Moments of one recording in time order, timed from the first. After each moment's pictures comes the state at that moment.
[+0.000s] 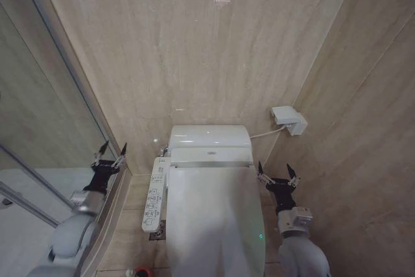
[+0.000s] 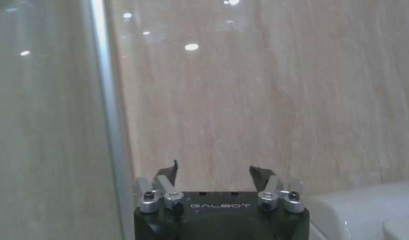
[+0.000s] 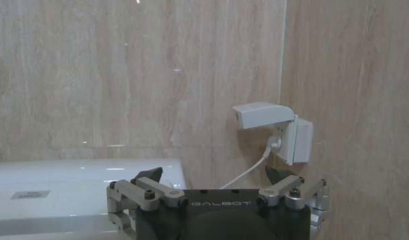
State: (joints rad) left arm 1.31 -1.16 -0.66 -1.93 -0.28 -0.12 -0.02; right arm -1.45 1.50 0.58 2.06 0.07 -0.03 0.15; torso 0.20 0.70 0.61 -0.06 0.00
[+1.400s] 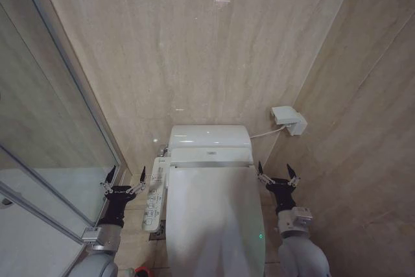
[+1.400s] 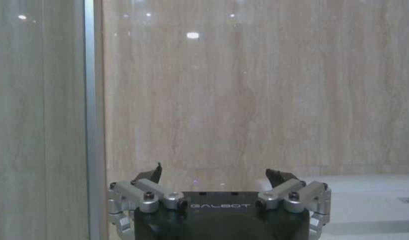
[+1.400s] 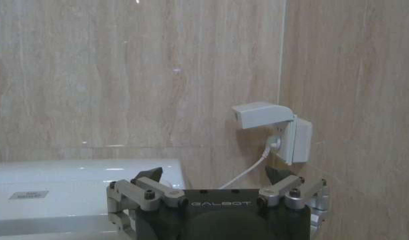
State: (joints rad) left arm 1.49 -1.29 -0.56 -2.04 -0.21 -0.18 -0.07; right arm -1.45 1.50 0.58 2.06 0.07 -0.03 0.15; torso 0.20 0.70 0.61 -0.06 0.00
